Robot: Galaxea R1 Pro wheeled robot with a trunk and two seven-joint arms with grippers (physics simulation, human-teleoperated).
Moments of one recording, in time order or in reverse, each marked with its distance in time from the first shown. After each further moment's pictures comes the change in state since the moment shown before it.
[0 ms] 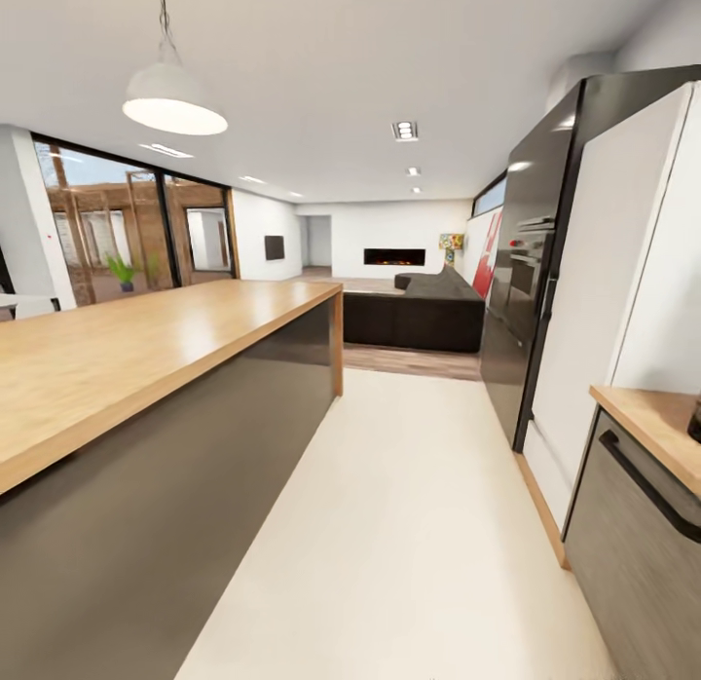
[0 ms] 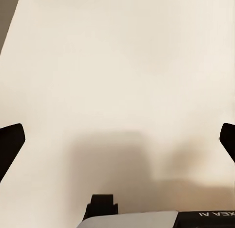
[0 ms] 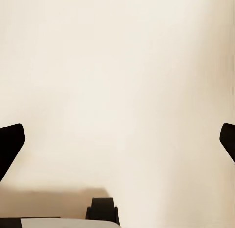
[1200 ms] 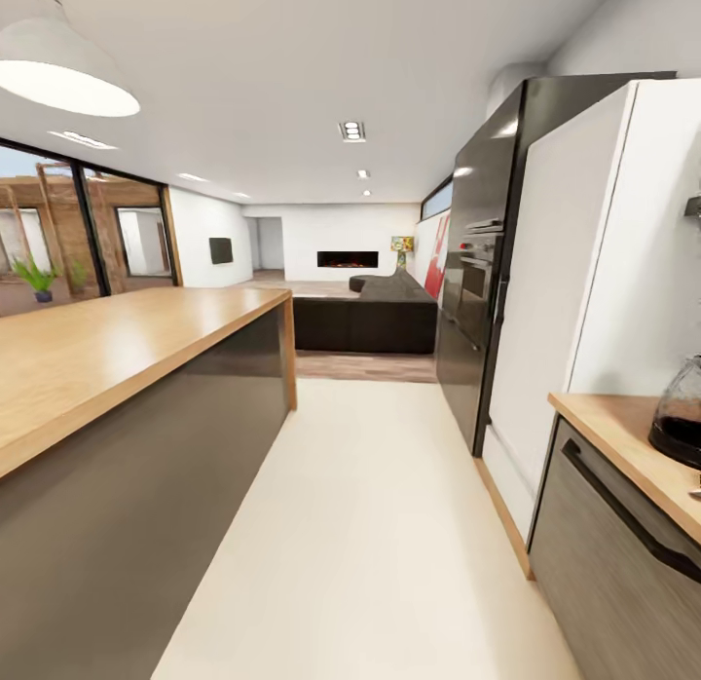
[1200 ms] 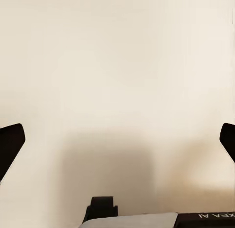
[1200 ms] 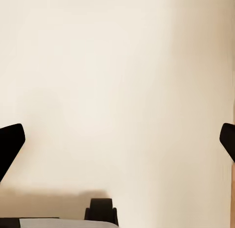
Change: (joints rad) left arm 0.000 0.000 -0.006 0.000 0.000 0.001 0.000; right arm 0.001 0.001 0.002 0.000 0.010 0.003 0.000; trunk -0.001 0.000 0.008
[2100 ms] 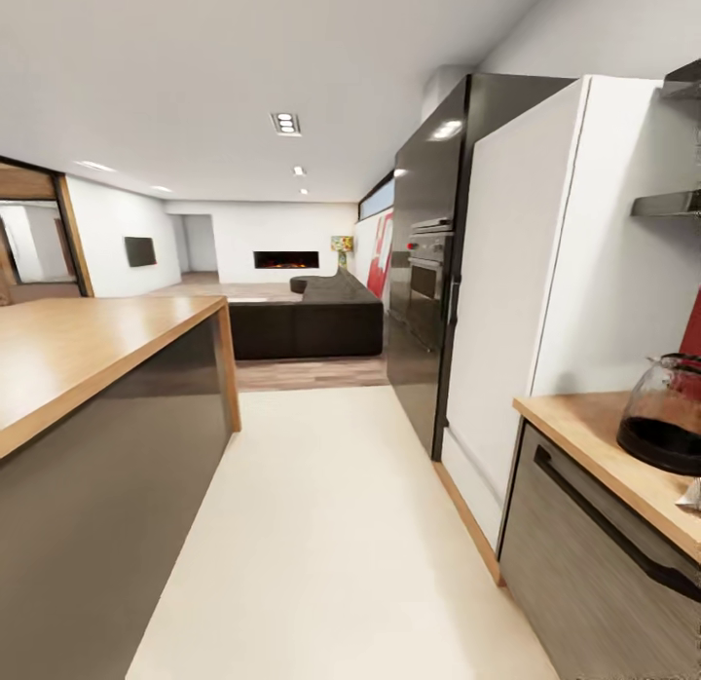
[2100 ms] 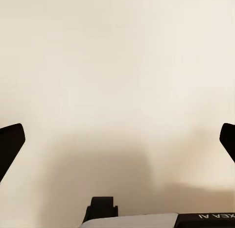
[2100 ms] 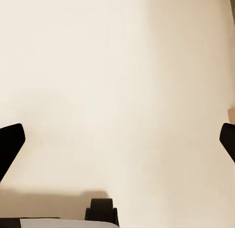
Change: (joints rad) left arm 0.000 0.000 0.003 0.000 0.000 -0.001 0.000; right arm 0.000 0.001 0.000 0.000 0.000 -0.001 0.000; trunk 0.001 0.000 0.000
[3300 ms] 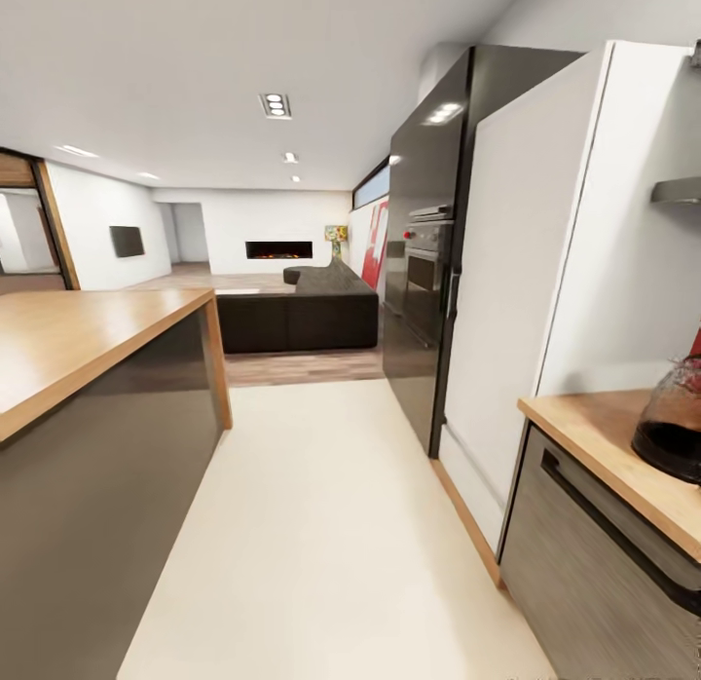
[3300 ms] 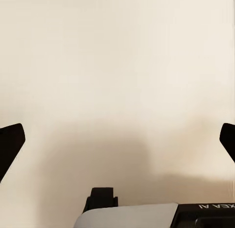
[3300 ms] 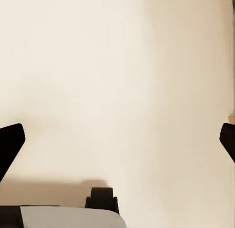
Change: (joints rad) left arm 0.000 0.000 0.001 0.000 0.000 0.000 0.000; right arm 0.000 0.000 0.003 0.000 0.000 0.007 0.000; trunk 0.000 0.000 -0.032
